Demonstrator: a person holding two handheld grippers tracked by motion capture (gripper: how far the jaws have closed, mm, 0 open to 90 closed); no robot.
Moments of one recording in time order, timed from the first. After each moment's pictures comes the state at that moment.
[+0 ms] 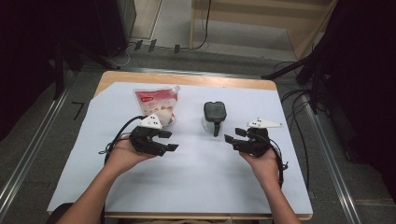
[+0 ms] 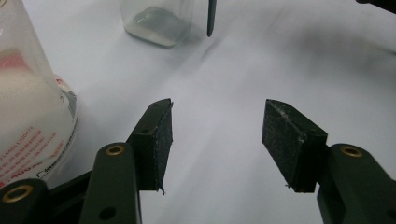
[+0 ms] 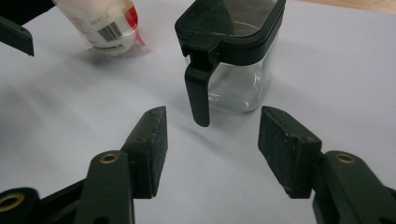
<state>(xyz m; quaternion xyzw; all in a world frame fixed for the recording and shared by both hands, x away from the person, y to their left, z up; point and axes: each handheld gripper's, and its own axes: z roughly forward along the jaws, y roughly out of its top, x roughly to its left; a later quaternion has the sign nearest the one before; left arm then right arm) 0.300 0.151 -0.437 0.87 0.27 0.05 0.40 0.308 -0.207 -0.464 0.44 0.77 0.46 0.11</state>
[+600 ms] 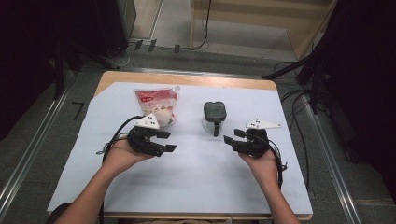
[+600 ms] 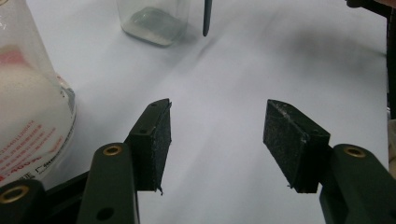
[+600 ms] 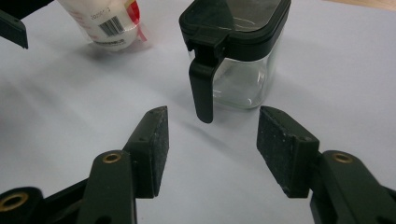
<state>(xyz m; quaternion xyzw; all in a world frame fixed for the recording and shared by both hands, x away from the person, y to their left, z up) 0.299 0.158 -0.435 0.87 0.26 0.04 0.41 0.306 -0.204 -0.464 0.43 0.77 0.45 0.12</state>
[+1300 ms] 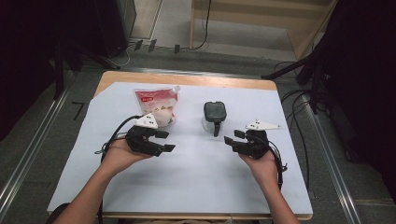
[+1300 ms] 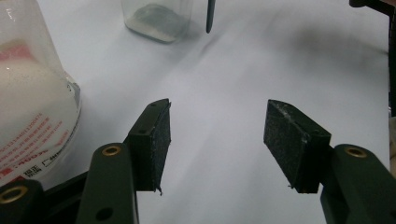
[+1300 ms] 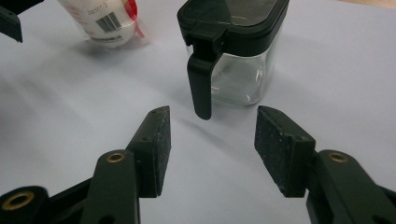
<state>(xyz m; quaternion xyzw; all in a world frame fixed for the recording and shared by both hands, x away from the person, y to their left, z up) 0.300 0.161 -0.435 0.87 0.27 0.04 0.41 0.304 -0.203 -0.467 0.43 0.77 0.45 0.12</state>
